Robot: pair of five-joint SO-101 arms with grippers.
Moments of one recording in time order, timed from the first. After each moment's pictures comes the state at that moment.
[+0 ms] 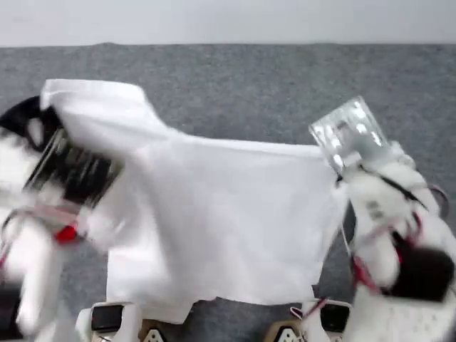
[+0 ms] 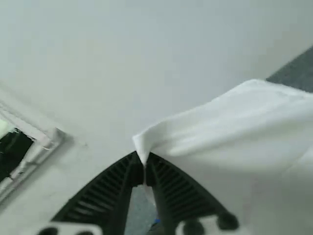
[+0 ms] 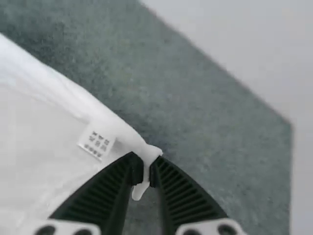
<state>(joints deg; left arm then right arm) -9.8 -48.9 2.8 76.0 -36.2 4.3 -49.0 11.1 85.0 38.6</state>
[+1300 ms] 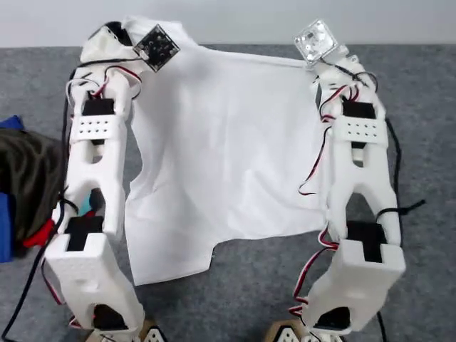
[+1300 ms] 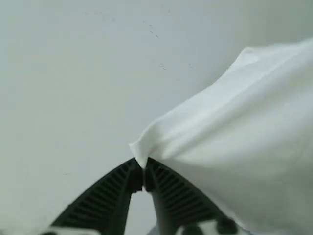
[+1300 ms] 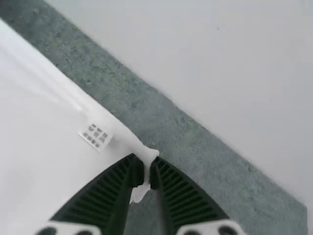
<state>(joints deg) -7.4 22.0 -11.4 16.2 -48.0 3.5 16.9 -9.6 31.0 41.6</state>
